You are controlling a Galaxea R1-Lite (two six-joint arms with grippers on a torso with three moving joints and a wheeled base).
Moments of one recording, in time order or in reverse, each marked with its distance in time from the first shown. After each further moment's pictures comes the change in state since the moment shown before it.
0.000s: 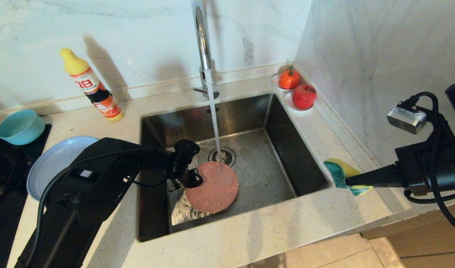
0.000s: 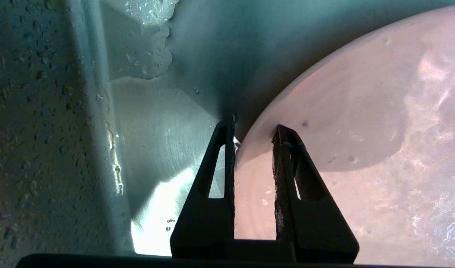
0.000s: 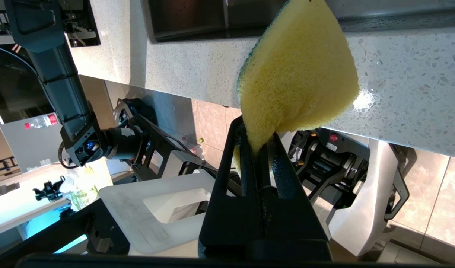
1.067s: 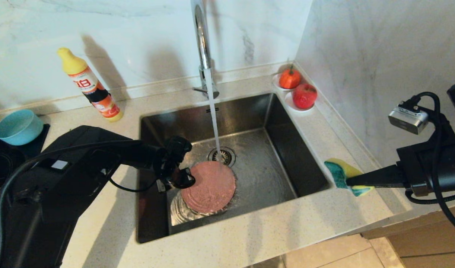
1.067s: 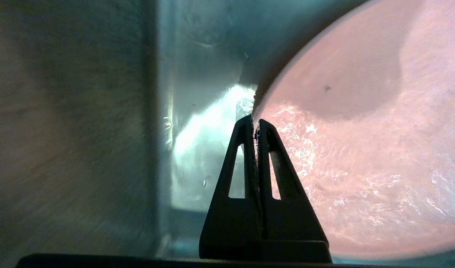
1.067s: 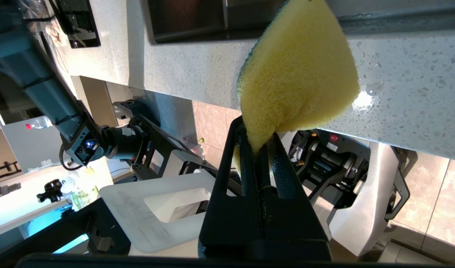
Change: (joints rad) left arm 0.001 -0.174 0.198 0.000 -0.006 -0.025; right arm -0.002 -0.007 0.006 0.000 0.001 0.001
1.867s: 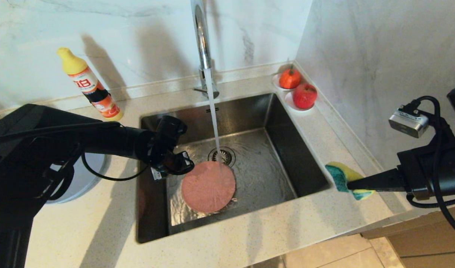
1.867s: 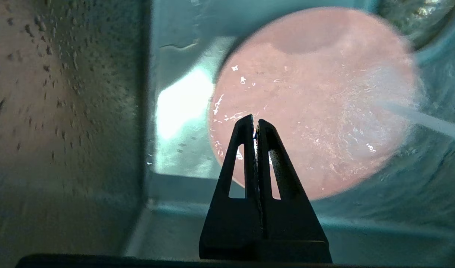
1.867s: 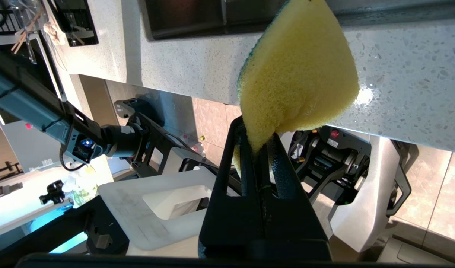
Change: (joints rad) left arm -0.040 -0.213 0.090 0.002 -0.012 -0.056; right arm -0.003 -0.006 0.020 0.000 0.000 0.000
